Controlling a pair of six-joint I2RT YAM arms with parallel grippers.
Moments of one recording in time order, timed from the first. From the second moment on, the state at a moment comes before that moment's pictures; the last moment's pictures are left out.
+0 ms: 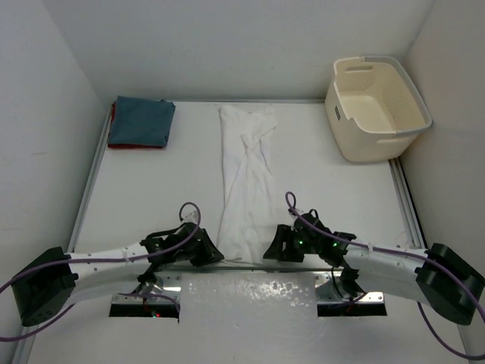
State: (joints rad) left arm -0.95 0.92 0.15 -0.10 -0.01 -1.31; right arm 0.87 1.01 0.16 0.04 -0.22 0.99
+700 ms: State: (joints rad) left arm -1.18 0.97 0.17 -0.11 -0.06 -1.41; right arm 0.88 0.88 0.13 -0.12 -0.18 0.98
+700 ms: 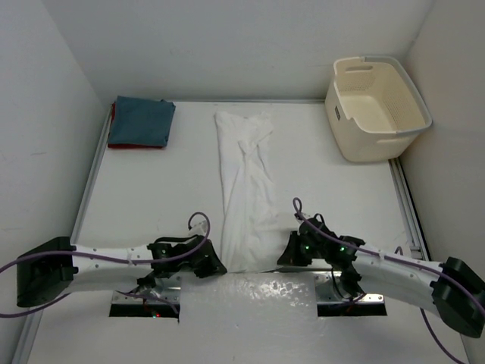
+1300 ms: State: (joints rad) left arm -1.02 0.97 0.43 -0.27 -0.17 -1.32; right arm 0.88 0.97 0.46 -0.32 0.00 0.76
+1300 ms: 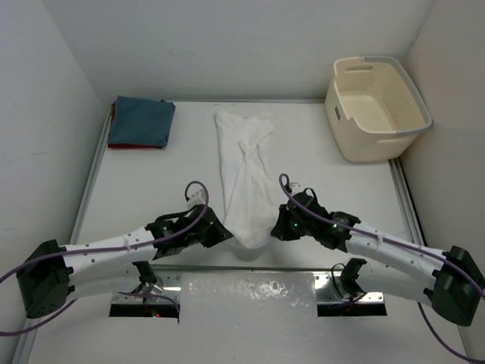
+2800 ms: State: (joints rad) left arm -0.38 1.92 1.37 -0.25 0.14 -0.75; right arm 0.34 1.95 1.34 -0.23 -0.23 0.44
